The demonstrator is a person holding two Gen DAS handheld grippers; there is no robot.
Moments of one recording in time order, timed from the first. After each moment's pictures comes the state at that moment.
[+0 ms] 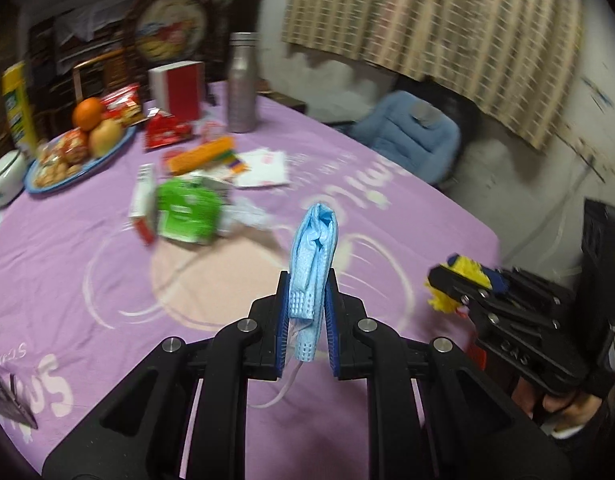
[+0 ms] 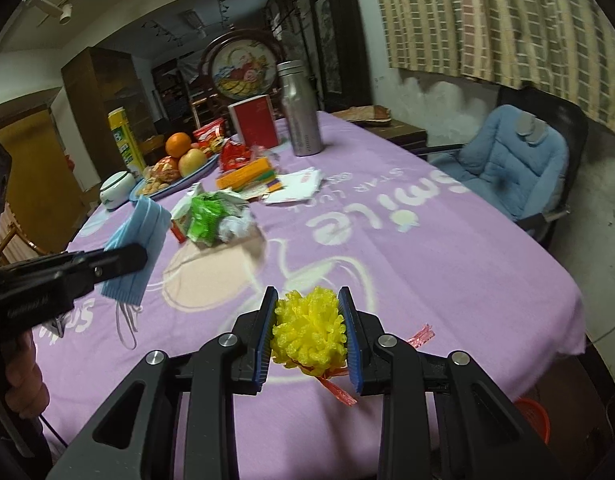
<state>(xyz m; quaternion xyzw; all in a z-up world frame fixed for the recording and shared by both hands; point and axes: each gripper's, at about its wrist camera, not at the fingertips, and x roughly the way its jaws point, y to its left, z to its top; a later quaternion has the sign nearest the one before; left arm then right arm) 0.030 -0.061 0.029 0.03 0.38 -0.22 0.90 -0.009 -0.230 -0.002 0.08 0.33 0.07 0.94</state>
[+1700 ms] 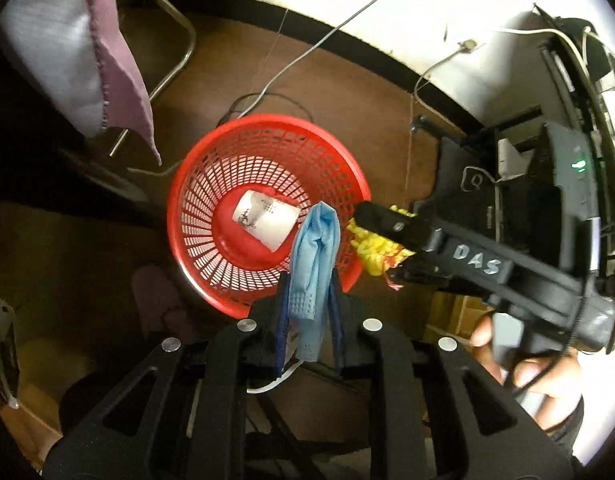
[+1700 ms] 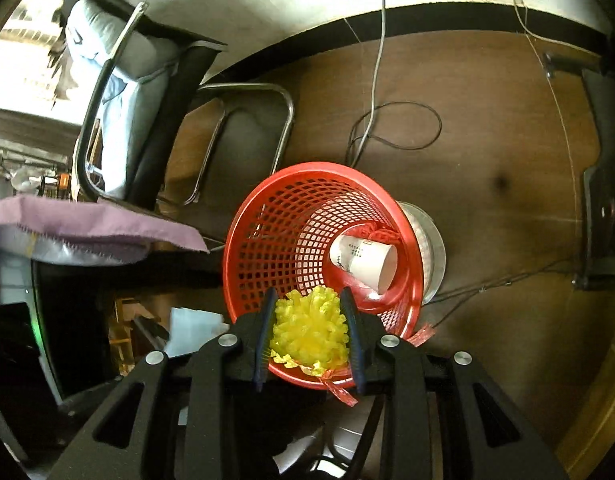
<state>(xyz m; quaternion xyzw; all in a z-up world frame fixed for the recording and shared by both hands) -0.009 -0.492 -0.309 0.19 0.65 -0.43 0.60 -0.155 -0.616 -0.361 0.51 0.45 -0.21 0.70</state>
